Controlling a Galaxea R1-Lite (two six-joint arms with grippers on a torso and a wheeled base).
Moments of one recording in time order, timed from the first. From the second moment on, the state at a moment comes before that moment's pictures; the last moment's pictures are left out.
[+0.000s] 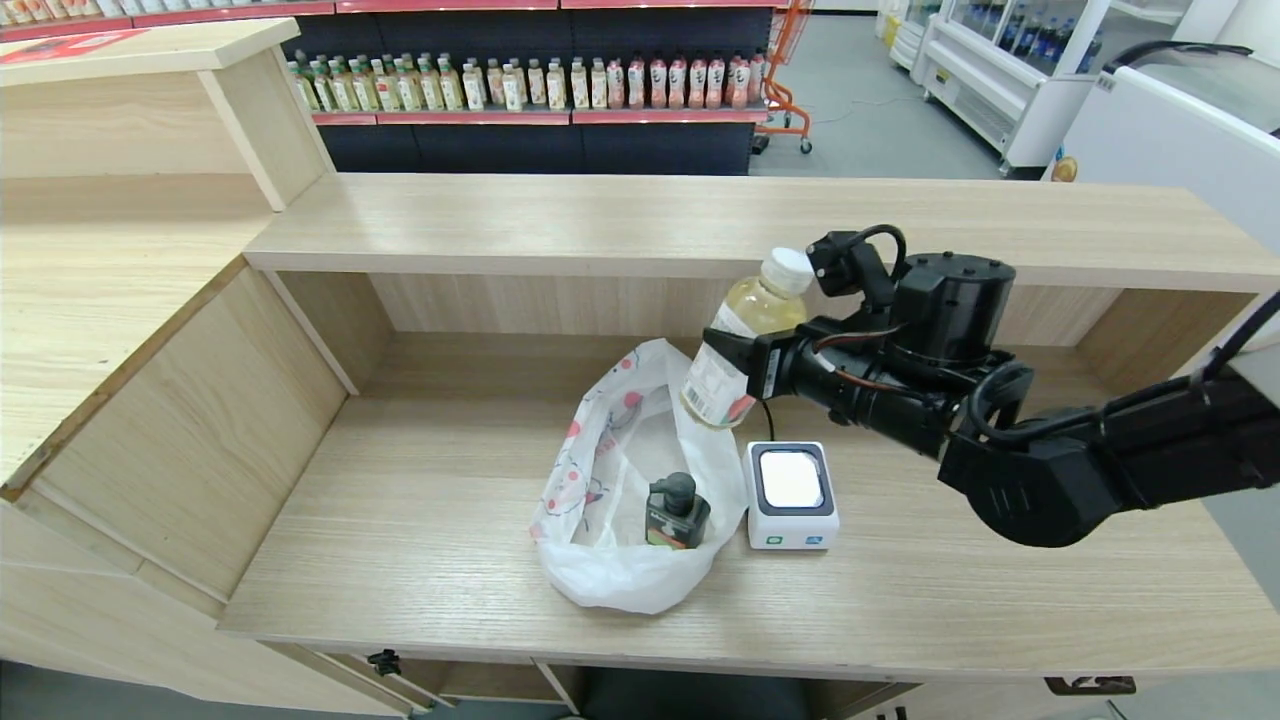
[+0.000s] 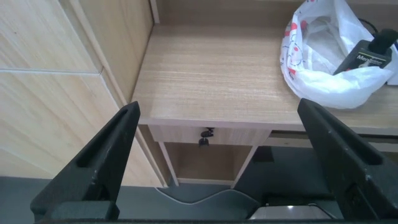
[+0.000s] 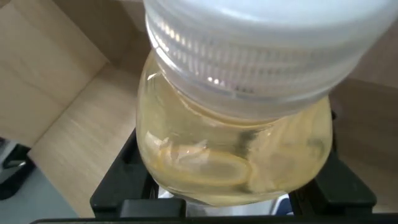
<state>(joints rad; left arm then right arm) -0.01 0.00 0.00 0.00 -0.01 0.00 0.53 1.94 -1.06 -0.89 0.10 0.09</state>
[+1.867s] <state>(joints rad) 0.00 0.00 0.00 0.00 -0.01 0.00 0.40 2.39 -1.32 -0.93 0.51 0.14</state>
